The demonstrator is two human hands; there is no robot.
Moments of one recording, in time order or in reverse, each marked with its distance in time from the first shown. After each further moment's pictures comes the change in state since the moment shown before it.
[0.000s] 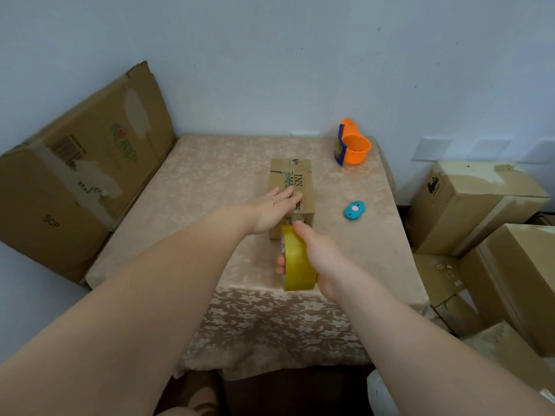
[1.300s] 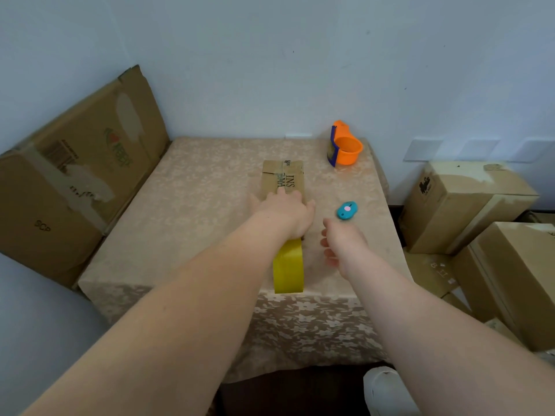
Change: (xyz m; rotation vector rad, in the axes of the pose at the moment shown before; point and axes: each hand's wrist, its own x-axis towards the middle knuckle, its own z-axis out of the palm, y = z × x) left_hand -0.007 0.058 0.020 0.417 0.211 -0.161; right_hand 0.035 -0.014 -0.042 -0.264 0.516 0.051
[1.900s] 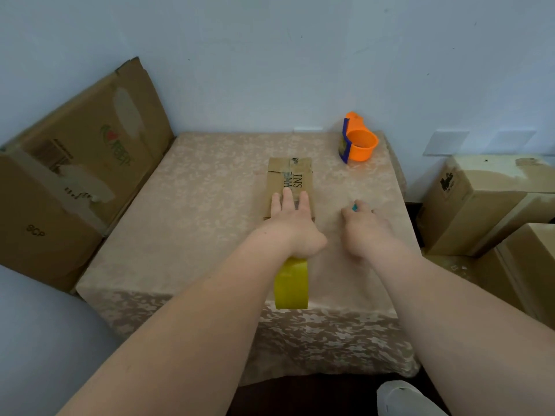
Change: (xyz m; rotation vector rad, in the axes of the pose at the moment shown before) left_hand 0.001 0.002 0.014 -0.187 -0.169 -0.010; right_hand 0.079 -0.001 -0.015 -1.196 0.086 -0.505
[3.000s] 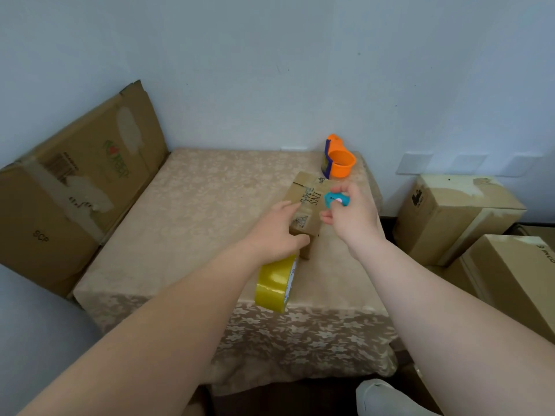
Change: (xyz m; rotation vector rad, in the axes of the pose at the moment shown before) left_hand -0.017 -0.018 -0.005 -0.245 0.288 0.360; right_hand -0.063 -0.020 -0.069 1.168 0.329 0.072
